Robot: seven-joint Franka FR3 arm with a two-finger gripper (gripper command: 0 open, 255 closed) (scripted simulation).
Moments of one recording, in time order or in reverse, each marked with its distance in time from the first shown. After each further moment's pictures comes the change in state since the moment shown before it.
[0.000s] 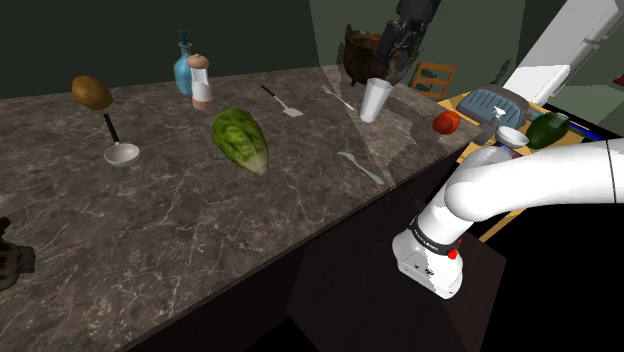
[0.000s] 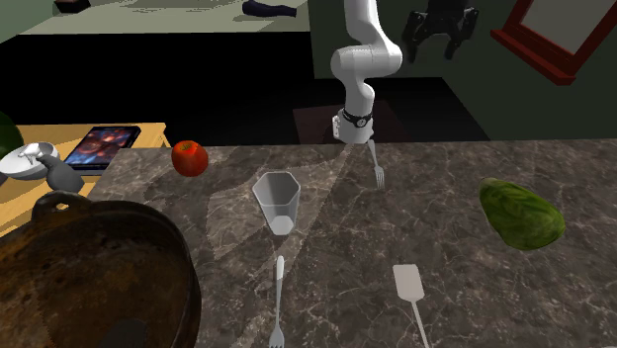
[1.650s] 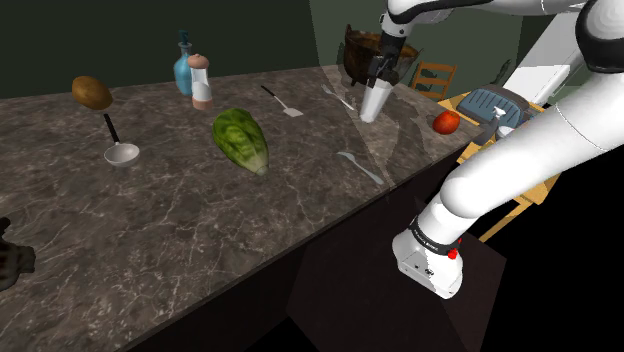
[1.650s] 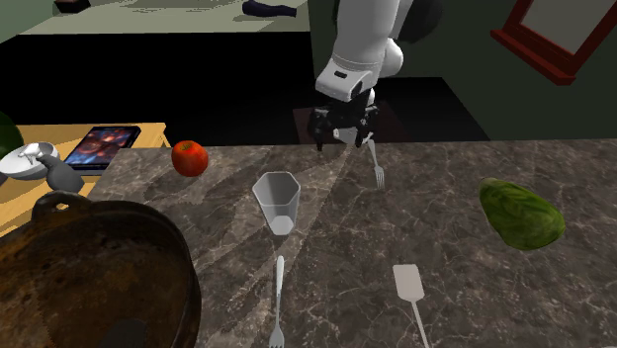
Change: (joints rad) arm -0.112 0.500 -0.342 0.062 -0.216 0.450 -0.428
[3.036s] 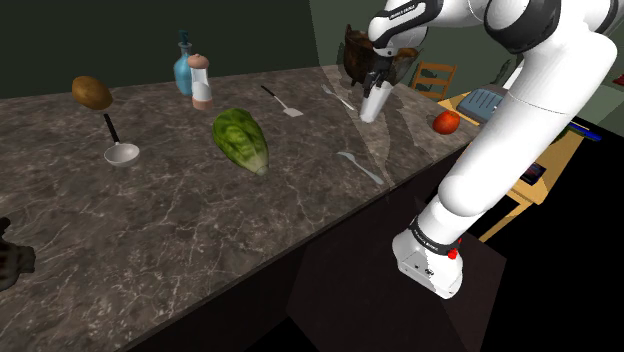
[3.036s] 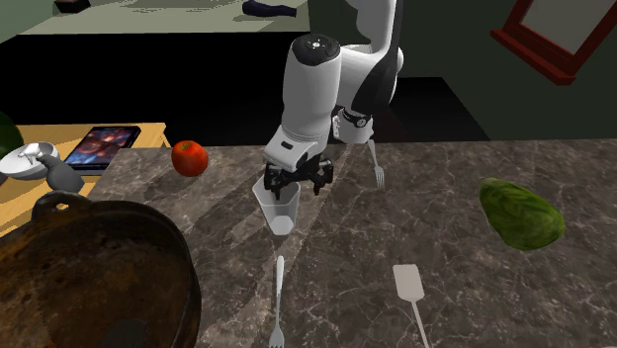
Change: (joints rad) arm -0.055 0.378 -0.105 0.168 0.081 0.221 -0.206
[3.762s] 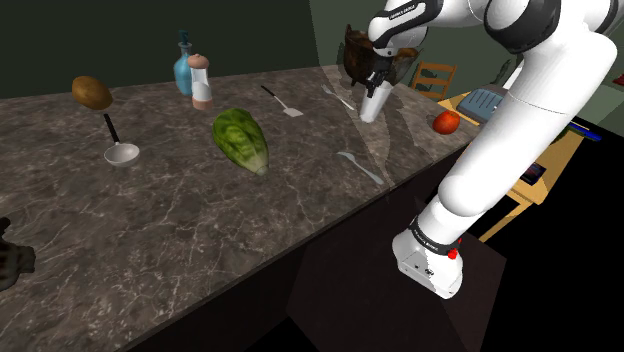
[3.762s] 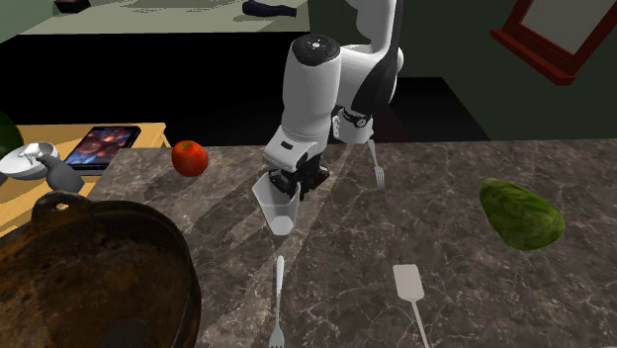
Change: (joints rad) arm 0.000 0.000 0.000 0.000 0.000 0.001 0.000
